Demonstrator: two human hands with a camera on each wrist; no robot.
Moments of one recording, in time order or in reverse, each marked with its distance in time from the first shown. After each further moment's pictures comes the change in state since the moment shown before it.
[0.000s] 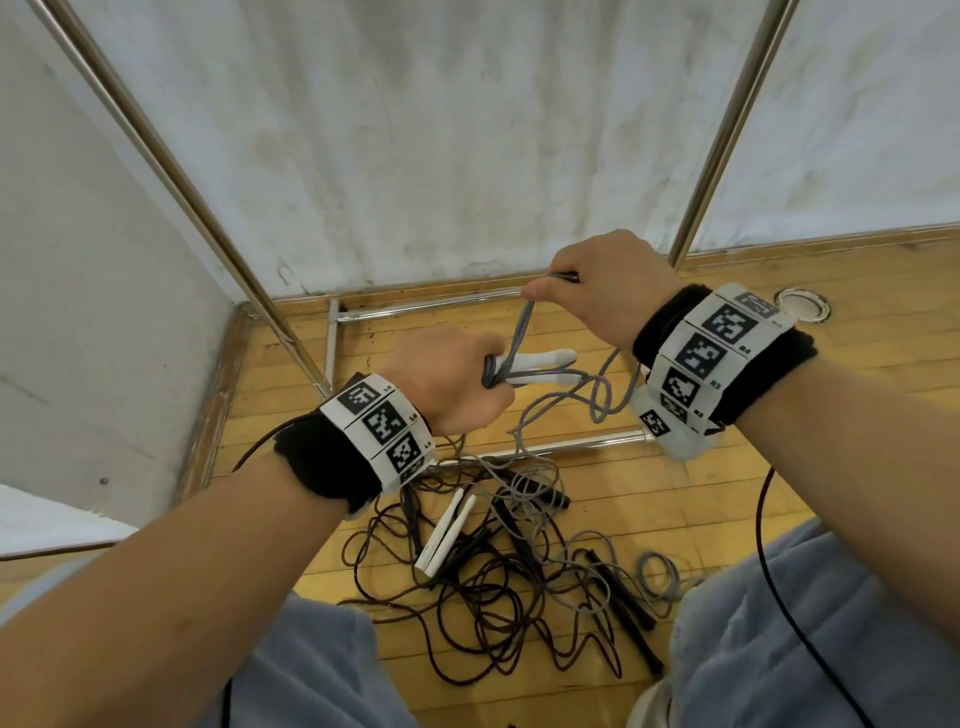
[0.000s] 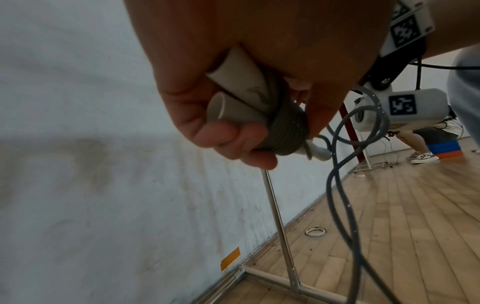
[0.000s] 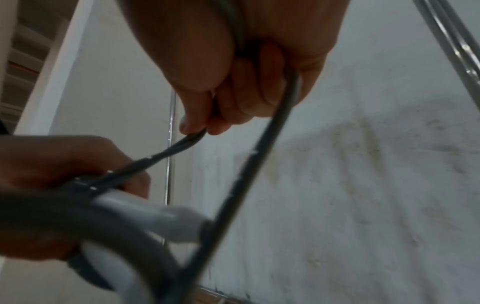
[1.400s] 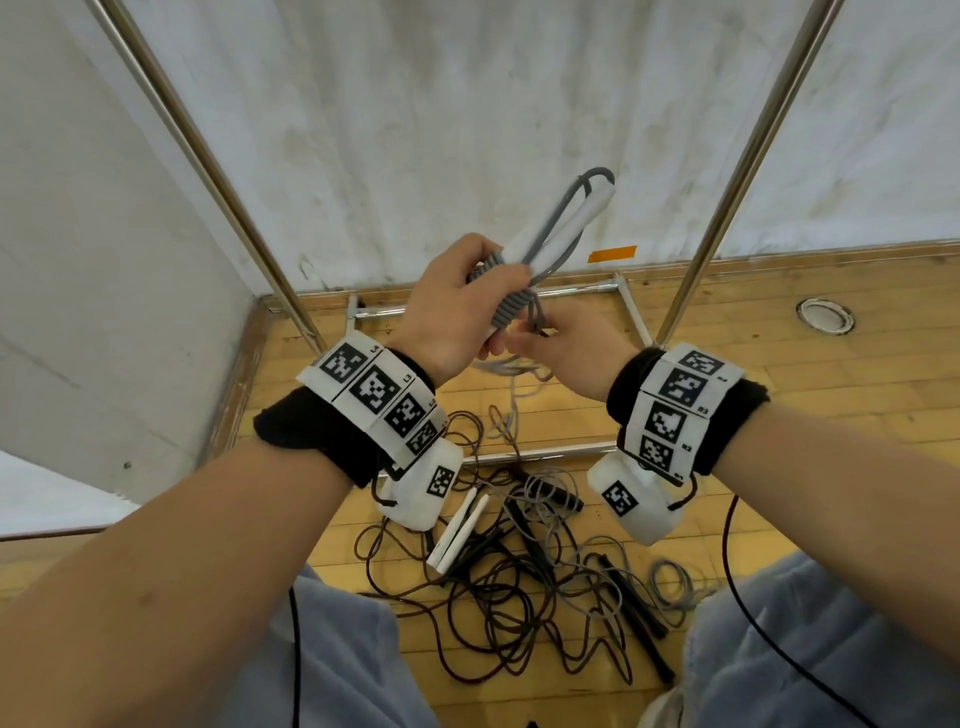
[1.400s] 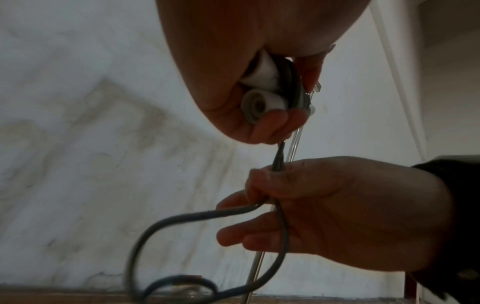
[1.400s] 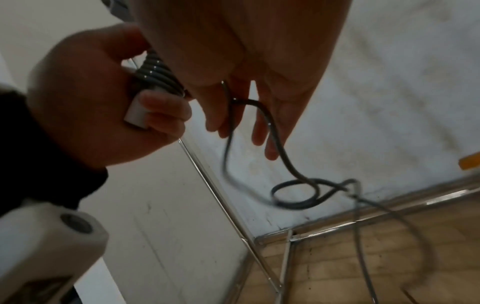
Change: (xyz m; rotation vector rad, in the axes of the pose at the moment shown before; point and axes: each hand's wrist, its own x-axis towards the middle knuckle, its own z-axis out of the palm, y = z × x) left_hand 0.001 0.008 -0.045 -1.201 0.293 -0.195; right_hand -0.013 -0.035 0.052 0.516 -0.185 0.186
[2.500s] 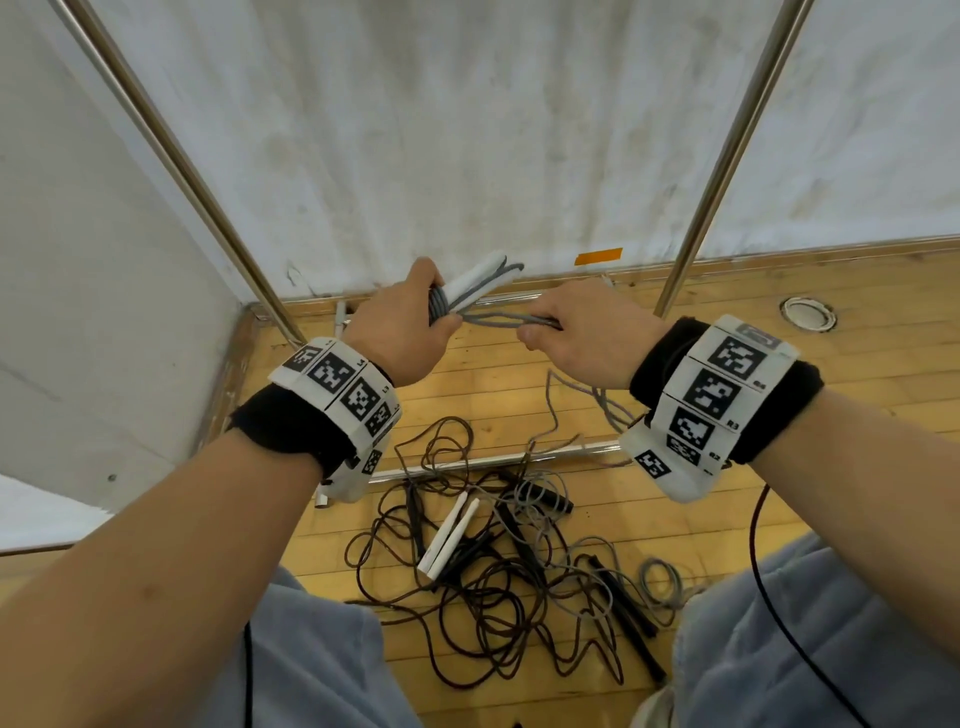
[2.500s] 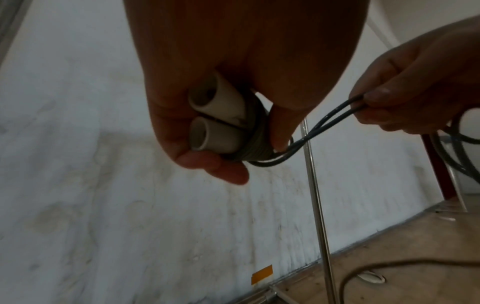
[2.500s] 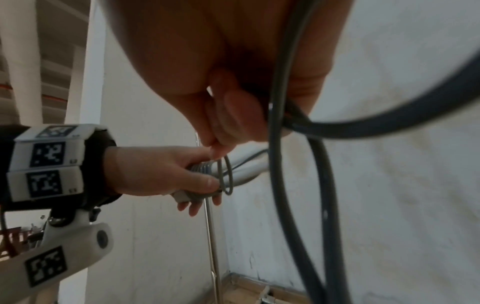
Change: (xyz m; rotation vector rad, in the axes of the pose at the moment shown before) left_hand 0.025 -0.047 -0.036 1.001 0.015 0.013; right_hand -0.012 -0.014 -0.042 -0.473 -0.091 -0.167
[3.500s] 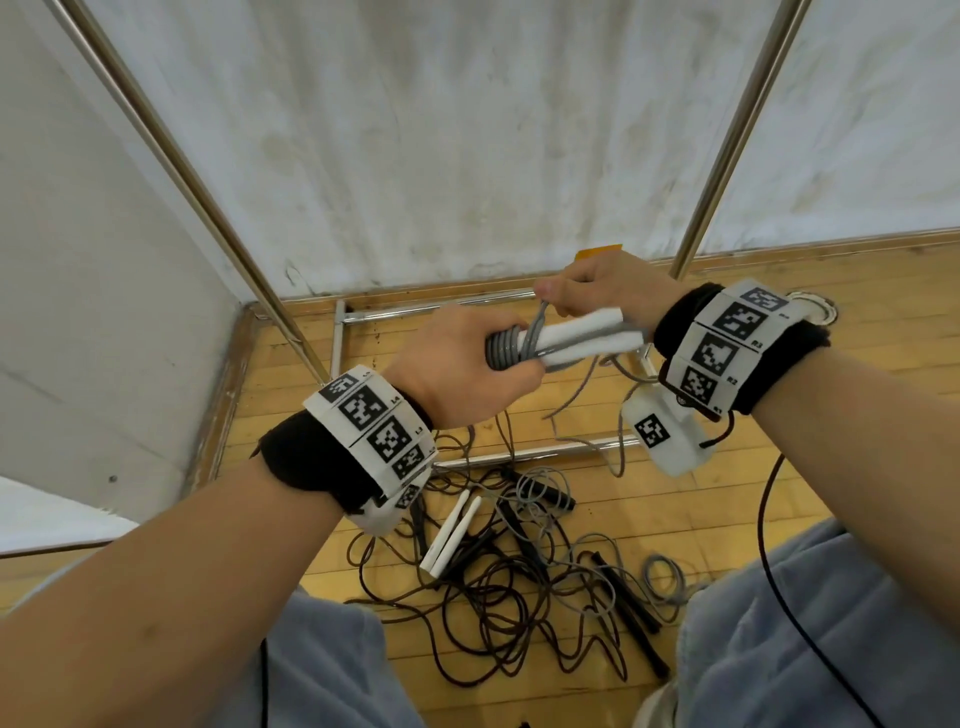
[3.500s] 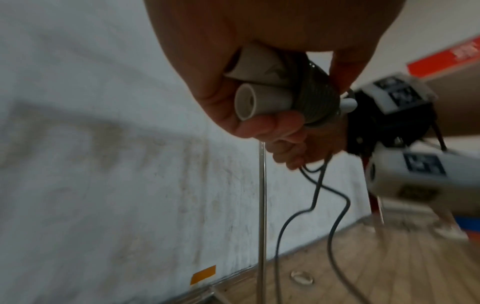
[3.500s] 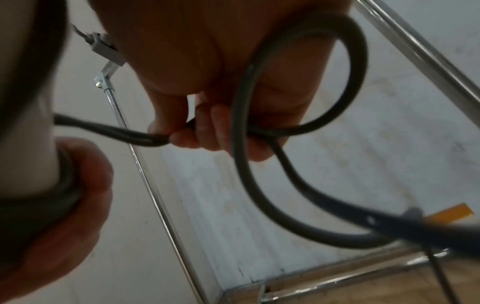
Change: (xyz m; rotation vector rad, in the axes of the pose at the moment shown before) left_hand -0.041 0.052 -0.004 -0.351 -0.093 0.300; right_hand 0.016 0.035 -0.013 0.393 0.024 0.124
